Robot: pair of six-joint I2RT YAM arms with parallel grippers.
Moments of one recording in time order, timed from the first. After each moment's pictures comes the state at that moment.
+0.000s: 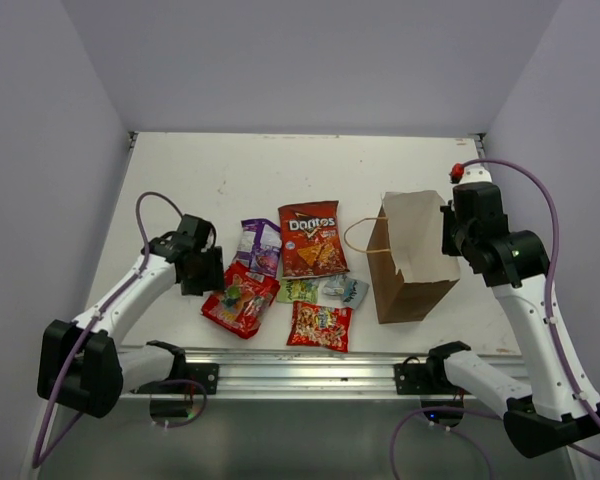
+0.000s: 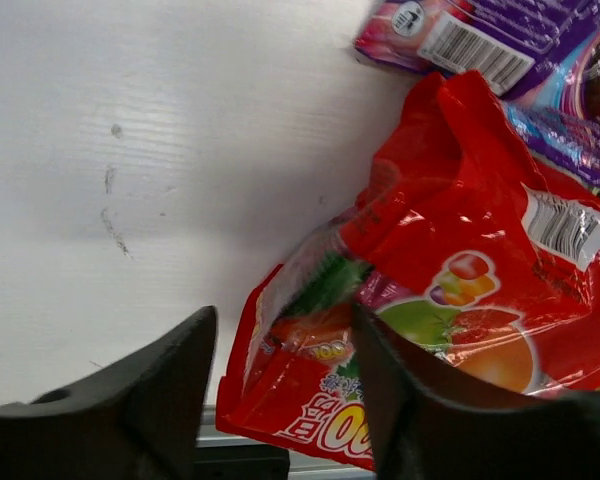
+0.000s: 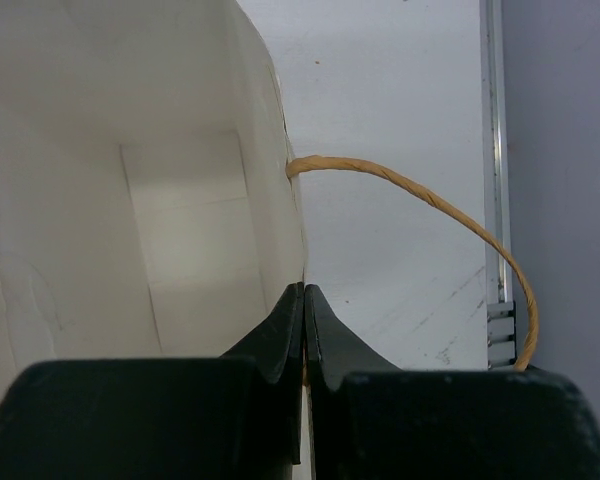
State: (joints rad) left arm -0.28 1.17 0.76 -0.82 -0.03 -0.45; right arm 0.27 0.97 1.30 -1.12 0.38 0.16
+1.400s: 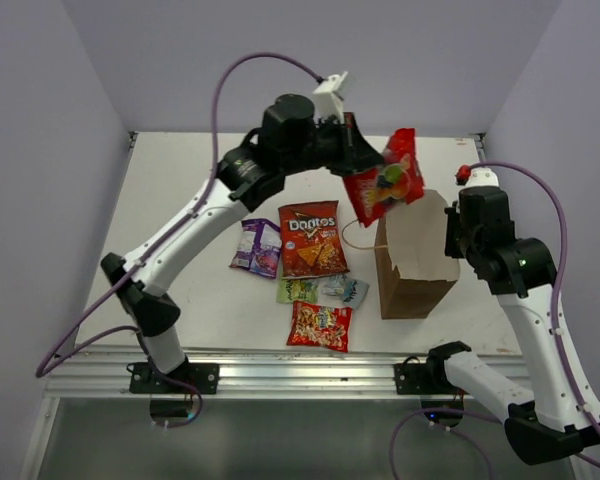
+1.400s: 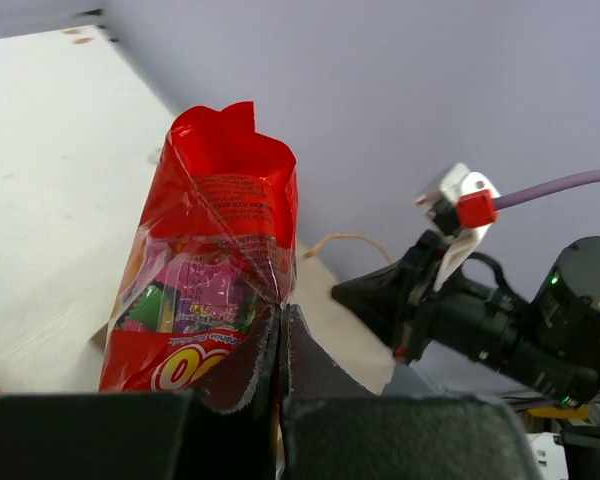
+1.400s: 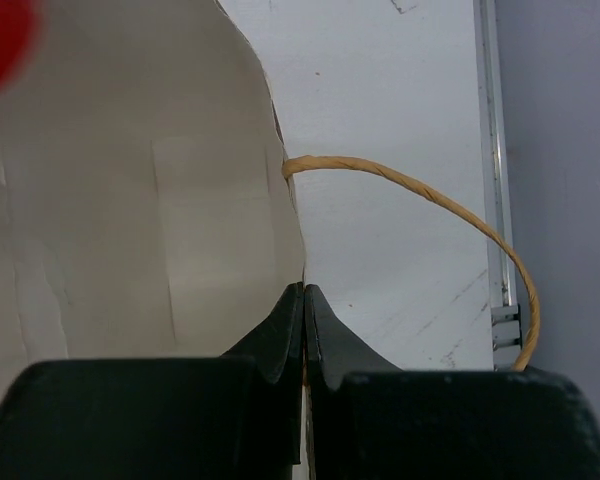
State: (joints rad) left arm -0.79 1.70 2.01 -0.48 0.27 -0.62; right arm 0.27 0.94 1.30 -1.12 0.38 0.17
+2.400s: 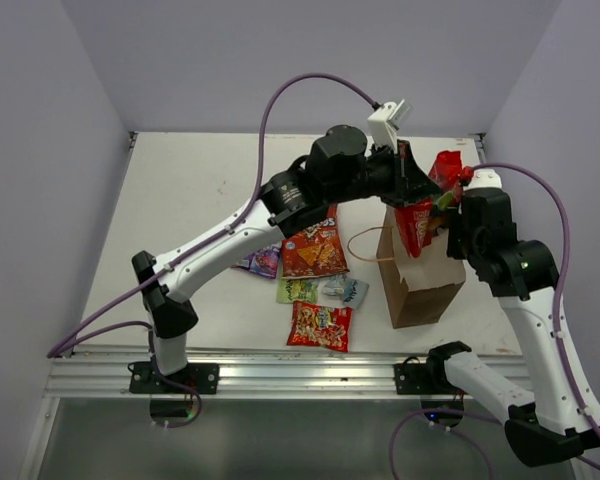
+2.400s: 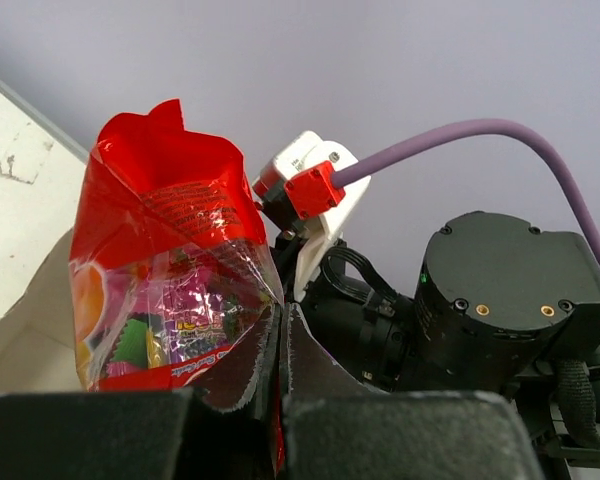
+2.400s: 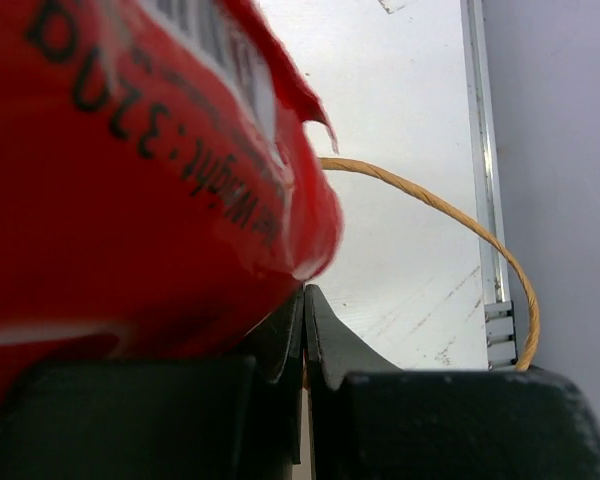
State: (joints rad) left arm -1.04 1.85 2.12 -0.32 0.19 -0.68; right arm 0.27 0.92 1.30 -1.13 0.40 0.17
